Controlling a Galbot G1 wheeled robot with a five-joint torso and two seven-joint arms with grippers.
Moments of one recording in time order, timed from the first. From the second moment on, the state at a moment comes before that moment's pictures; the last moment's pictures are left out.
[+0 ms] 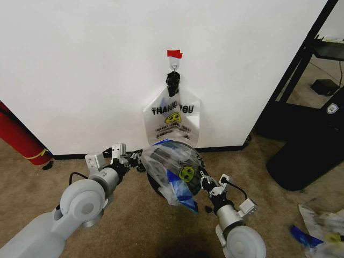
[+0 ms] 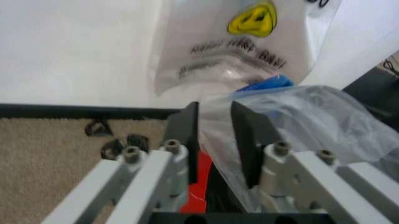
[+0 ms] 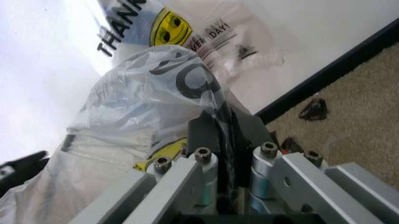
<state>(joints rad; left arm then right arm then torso) 1.06 -0.75 -0.21 -2.27 -1.29 0.39 -0.62 -1.47 1.35 0.28 2.05 0.91 -0.08 0.13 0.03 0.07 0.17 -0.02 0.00</state>
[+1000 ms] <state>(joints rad) 1.06 -0.77 -0.07 -2.44 -1.49 0.46 -0.73 -1.43 1.37 0.25 2.02 0.79 -0.06 0.17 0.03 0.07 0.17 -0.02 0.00</state>
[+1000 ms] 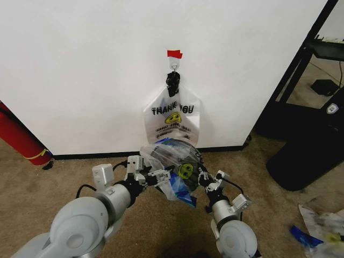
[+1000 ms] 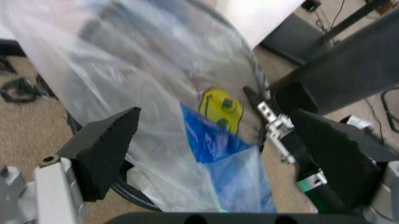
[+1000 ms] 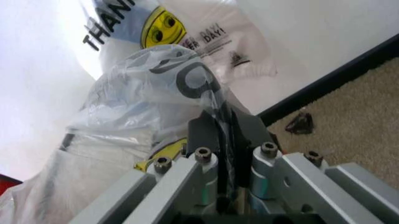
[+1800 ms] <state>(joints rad) 1.07 -0.78 -0.04 -2.40 -1.45 0.49 -0.75 -1.42 1.37 0.24 2.02 0.81 -0.07 0.18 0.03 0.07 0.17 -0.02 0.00</state>
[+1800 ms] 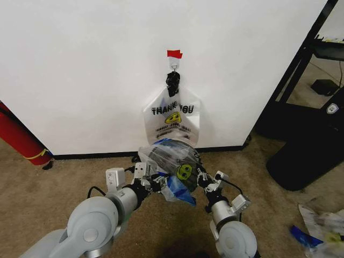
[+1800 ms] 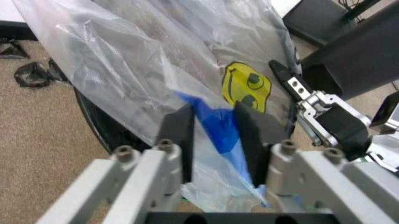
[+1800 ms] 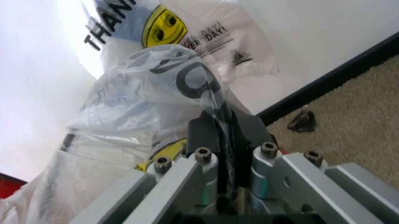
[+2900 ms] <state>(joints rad) 1.20 -0.80 -0.03 -2.29 -1.28 0.44 -0.66 -1.43 1.40 0.35 2.06 1.00 -0.09 0.22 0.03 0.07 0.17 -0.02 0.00</state>
